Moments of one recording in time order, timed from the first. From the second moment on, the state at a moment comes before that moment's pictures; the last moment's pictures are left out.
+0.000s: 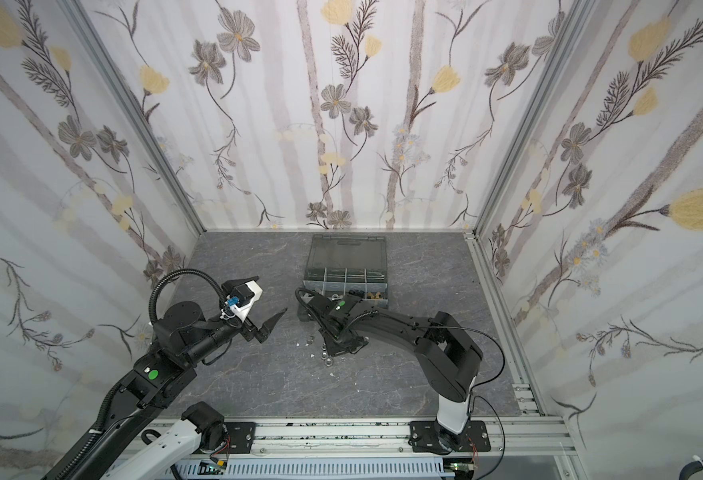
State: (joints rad) left arm -0.55 0.65 0.75 -0.26 0.16 0.34; right arm 0.95 1.82 1.37 -0.97 0.08 0.63
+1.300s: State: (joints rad) left arm -0.55 0.70 0.76 -0.25 0.15 0.34; right arm 0.77 2.43 2.20 -0.87 0.16 0.32
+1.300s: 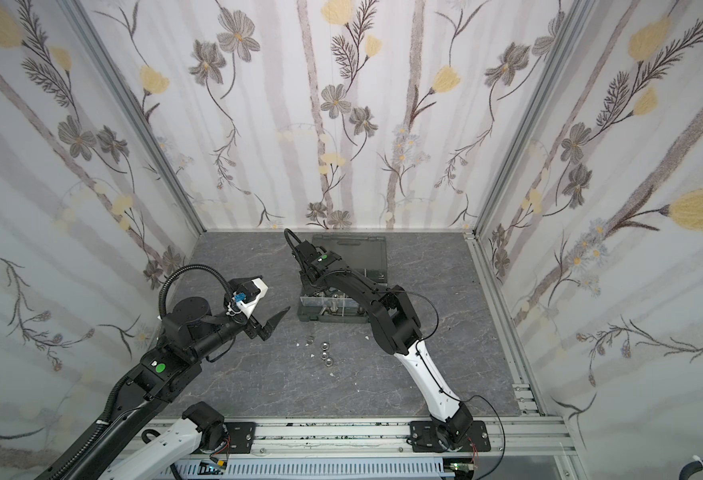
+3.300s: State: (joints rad) left arm -0.55 0.67 0.76 -0.26 0.12 0.36; right arm 1.00 2.18 1.65 -0.77 -0.01 0.64
